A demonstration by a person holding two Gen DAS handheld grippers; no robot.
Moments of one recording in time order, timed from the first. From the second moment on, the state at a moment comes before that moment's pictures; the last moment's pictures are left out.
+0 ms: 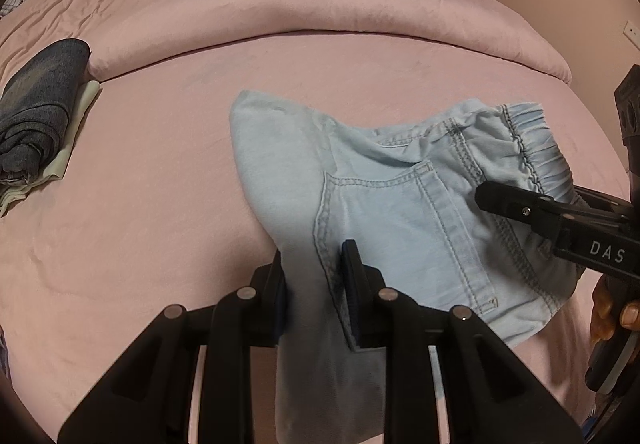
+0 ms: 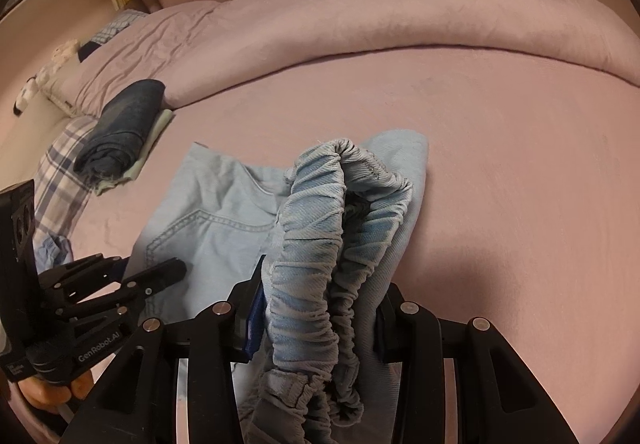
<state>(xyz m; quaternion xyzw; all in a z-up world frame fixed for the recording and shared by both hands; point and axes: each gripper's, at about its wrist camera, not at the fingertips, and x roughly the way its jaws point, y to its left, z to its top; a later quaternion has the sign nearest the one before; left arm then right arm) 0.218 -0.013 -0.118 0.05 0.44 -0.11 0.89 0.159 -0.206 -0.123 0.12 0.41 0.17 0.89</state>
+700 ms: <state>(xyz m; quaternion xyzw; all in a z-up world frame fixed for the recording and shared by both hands) 0.222 -0.009 -0.128 0.05 0.45 -0.10 0.89 0.169 -0.216 -0.138 0.13 0.43 0.16 0.88</state>
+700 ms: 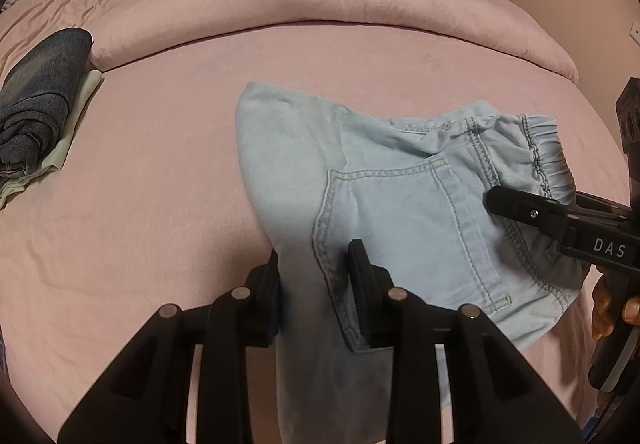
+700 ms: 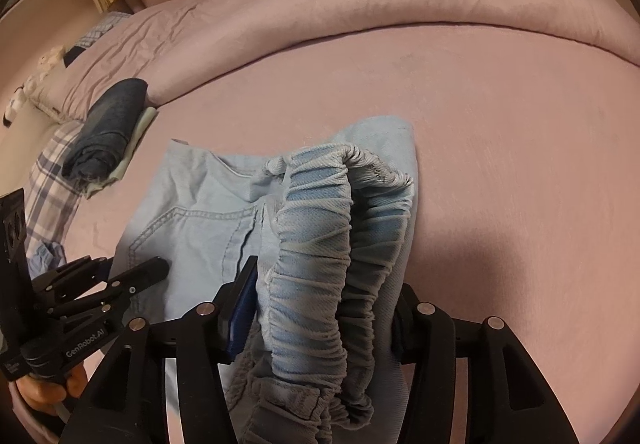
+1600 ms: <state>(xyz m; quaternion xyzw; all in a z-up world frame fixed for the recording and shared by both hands) 0.225 -0.002 -0.135 0.06 0.45 -0.07 0.89 0.174 -0.217 -0.144 0.11 0.44 0.13 0.88</state>
